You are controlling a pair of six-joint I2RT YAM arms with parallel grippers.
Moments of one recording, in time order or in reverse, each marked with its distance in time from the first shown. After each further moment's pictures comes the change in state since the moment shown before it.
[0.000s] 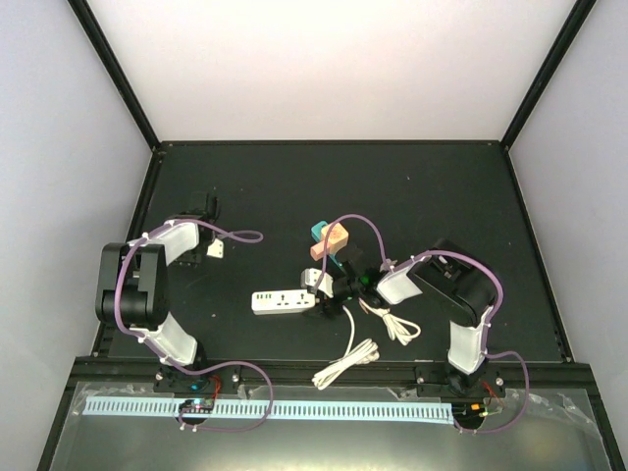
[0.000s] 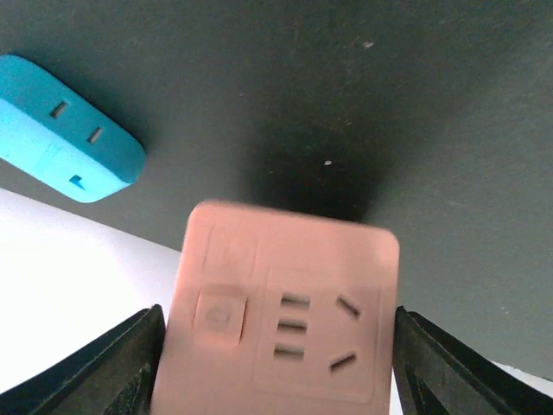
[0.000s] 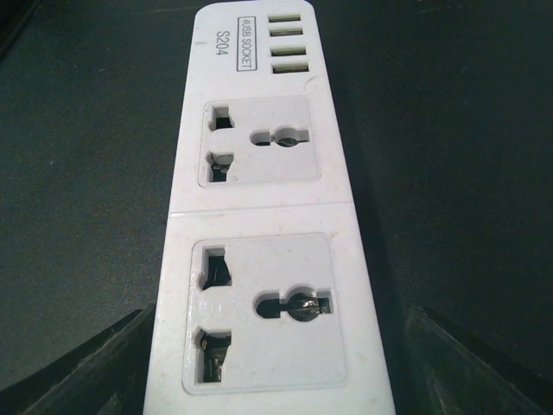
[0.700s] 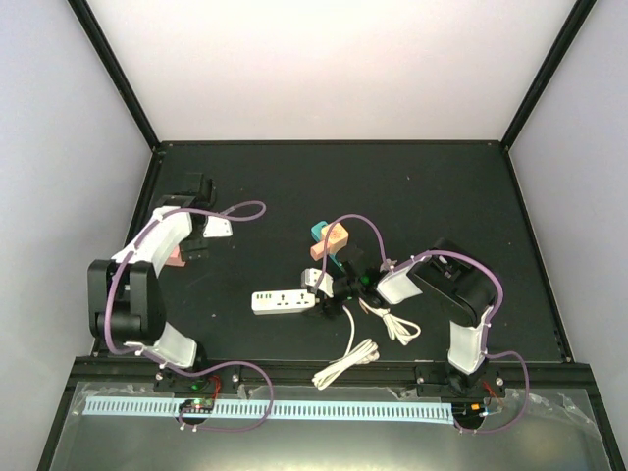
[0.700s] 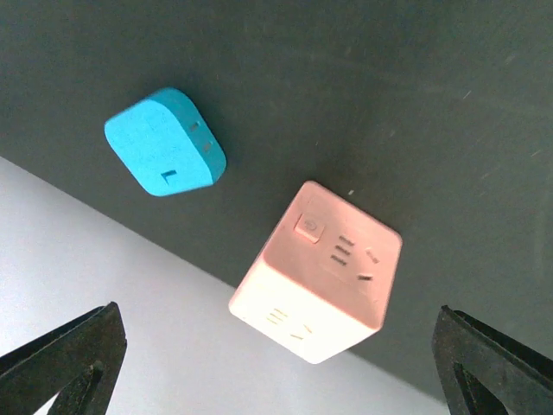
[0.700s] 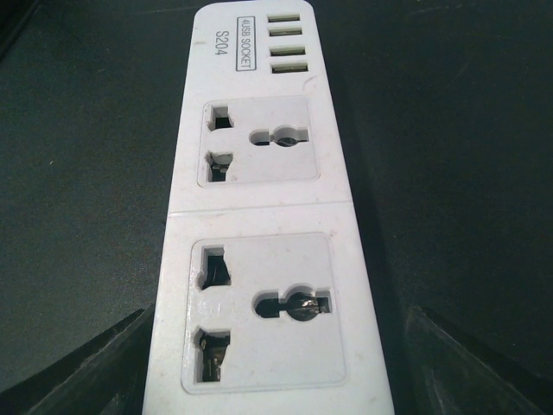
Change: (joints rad) left arm -0.019 -0.079 0.180 -0.279 0.210 -0.248; right arm -0.001 0.000 0.000 0.000 -0.001 0.000
